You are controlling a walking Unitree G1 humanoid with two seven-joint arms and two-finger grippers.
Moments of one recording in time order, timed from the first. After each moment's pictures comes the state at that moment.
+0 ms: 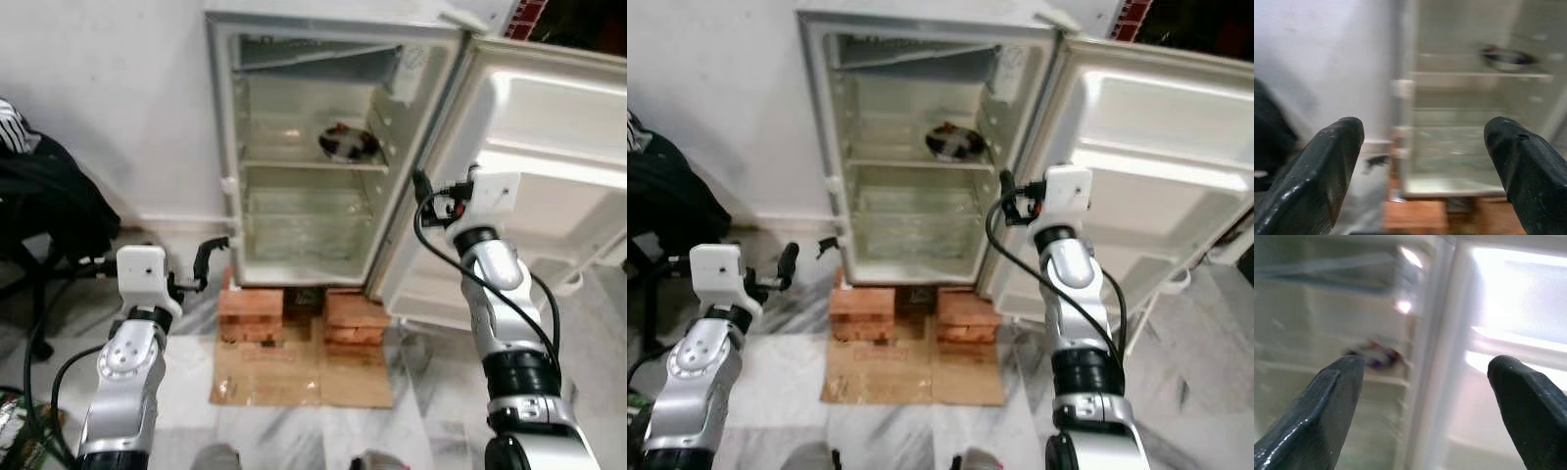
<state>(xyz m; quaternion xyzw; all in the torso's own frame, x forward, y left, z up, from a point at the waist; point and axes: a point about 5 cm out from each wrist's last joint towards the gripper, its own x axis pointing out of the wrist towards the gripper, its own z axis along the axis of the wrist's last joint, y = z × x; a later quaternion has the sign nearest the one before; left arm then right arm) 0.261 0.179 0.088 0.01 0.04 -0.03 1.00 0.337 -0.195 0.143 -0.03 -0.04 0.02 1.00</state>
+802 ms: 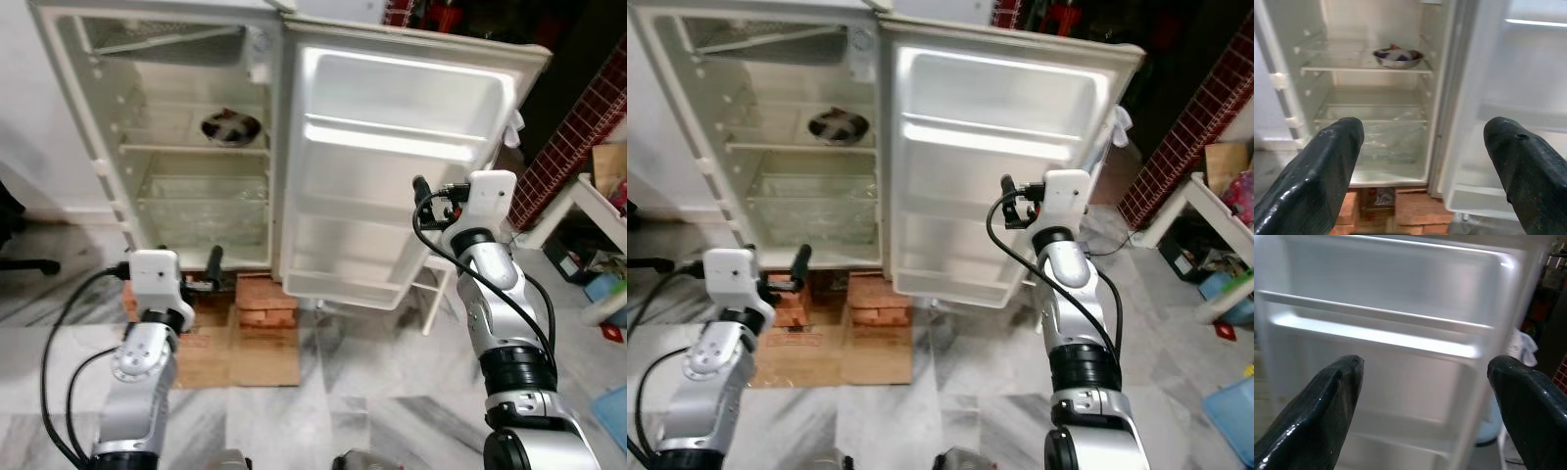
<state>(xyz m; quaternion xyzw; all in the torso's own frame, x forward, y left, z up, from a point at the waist) 0.260 0.186 0.091 0.01 0.02 -0.01 1.00 0.341 -0.187 0.143 -0.01 -0.05 0.02 1.00</state>
